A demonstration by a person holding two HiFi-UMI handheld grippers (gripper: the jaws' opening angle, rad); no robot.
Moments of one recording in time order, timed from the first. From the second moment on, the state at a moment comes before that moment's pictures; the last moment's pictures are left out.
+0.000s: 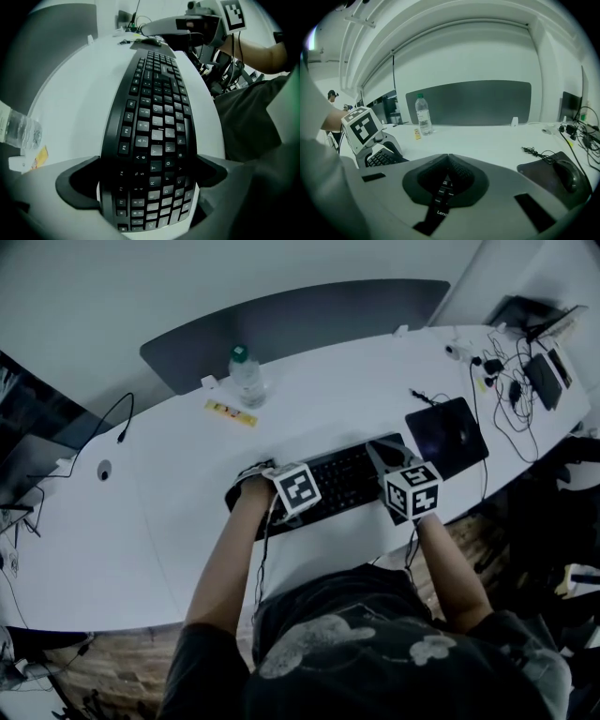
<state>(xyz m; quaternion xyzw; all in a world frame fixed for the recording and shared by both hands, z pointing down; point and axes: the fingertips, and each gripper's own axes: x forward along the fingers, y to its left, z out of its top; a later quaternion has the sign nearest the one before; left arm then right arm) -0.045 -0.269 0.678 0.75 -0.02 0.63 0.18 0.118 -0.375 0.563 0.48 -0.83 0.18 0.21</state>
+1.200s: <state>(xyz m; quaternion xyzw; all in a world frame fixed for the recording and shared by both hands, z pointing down) -0.056 -0.276 0.656 0.71 -0.12 0.69 0.08 0.053 -0.367 0.613 -0.07 -0.85 0.22 0.48</state>
